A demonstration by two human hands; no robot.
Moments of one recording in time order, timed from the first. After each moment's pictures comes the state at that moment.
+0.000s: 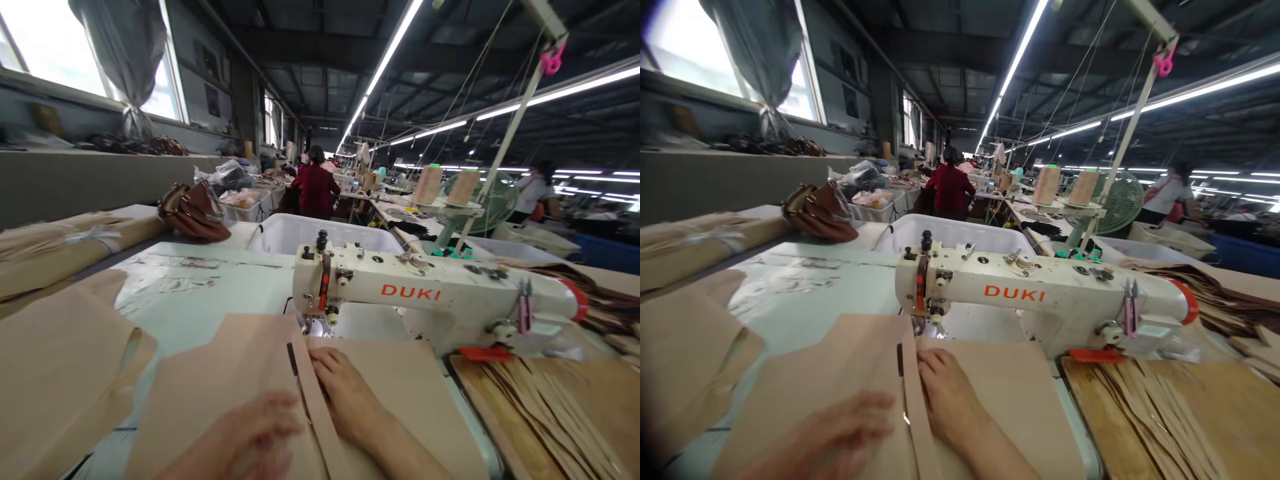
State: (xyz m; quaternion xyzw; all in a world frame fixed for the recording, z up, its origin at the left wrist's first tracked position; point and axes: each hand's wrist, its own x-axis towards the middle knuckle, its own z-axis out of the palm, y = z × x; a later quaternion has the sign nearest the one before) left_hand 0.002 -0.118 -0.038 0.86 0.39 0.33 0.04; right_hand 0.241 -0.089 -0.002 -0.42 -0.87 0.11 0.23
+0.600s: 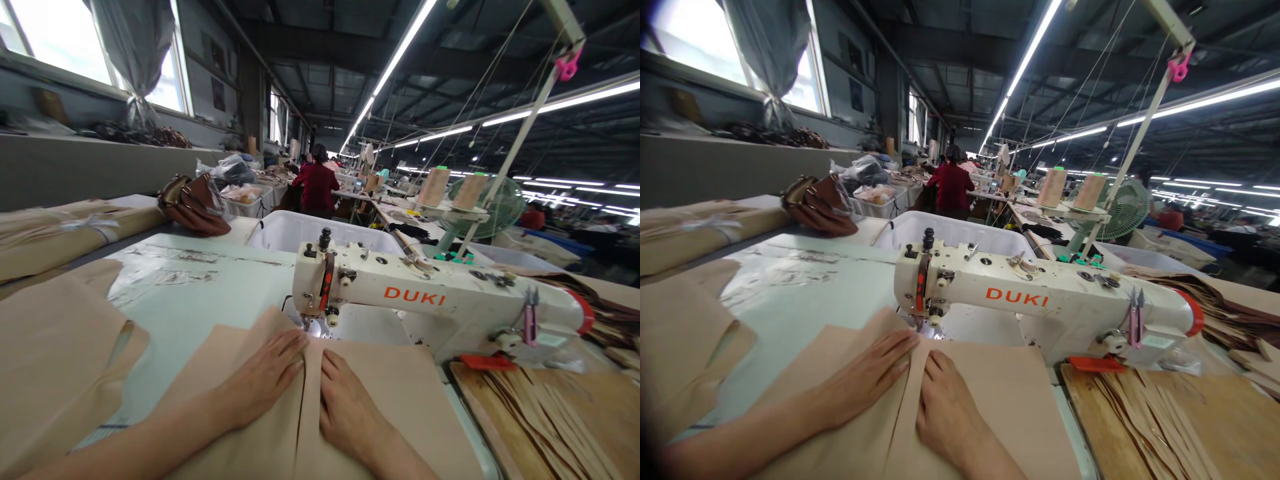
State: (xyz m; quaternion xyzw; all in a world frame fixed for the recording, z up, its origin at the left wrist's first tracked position) left_hand 0.034 -0.035 -0.017 0.90 0.35 0.24 0.04; right_hand 0.241 -0.091 -0.010 -0.40 -0.88 0.07 0.26
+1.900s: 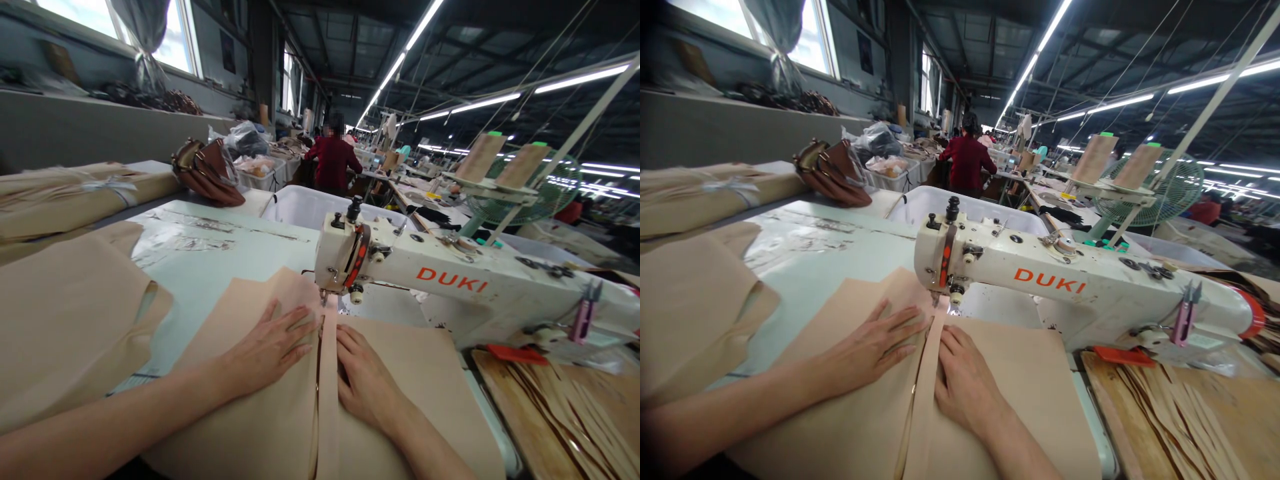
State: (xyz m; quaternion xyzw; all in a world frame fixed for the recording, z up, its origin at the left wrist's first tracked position) left_hand 0.010 -0.046 -0.018 0.92 0.35 0.17 0.04; right_hand 0.245 -0.090 -0.002 -0.41 -0.88 0.11 0.22
